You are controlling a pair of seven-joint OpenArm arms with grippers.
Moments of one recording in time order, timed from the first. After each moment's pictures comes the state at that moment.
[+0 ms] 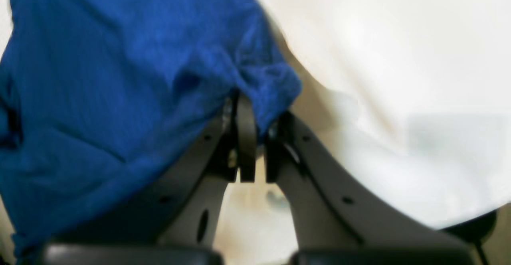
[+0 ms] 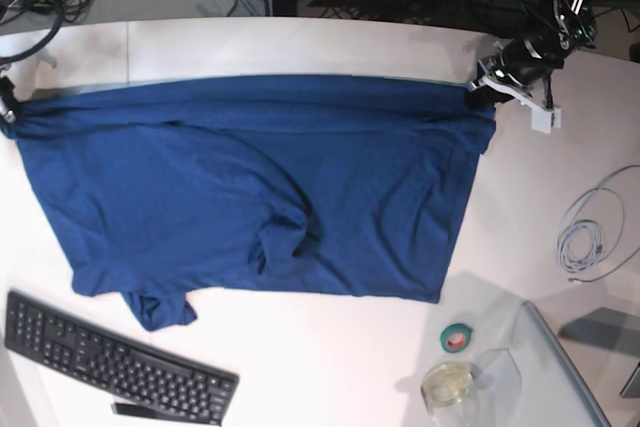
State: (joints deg) left arm 9.0 -3.0 -44.6 74.3 -28.6 -40.7 53.1; right arm -0.4 10.1 64.0 69.7 24.8 31.8 -59.6
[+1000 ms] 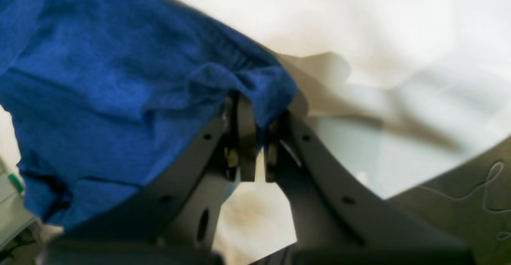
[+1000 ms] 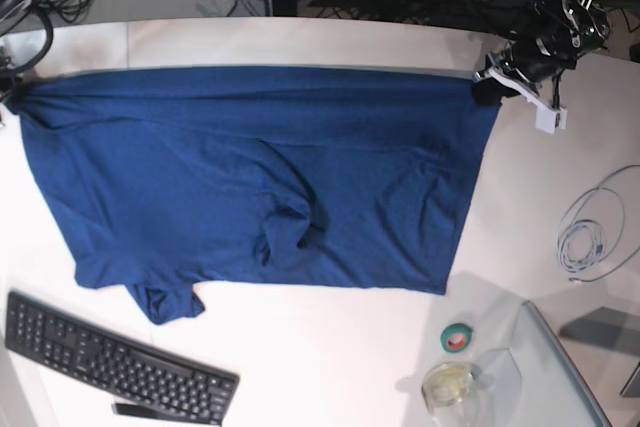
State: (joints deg) left arm 11.6 -2.9 -44.7 80.0 -29.1 -41.0 58.0; right arm 2.0 12.3 64.2 61.5 24.8 12.3 -64.6
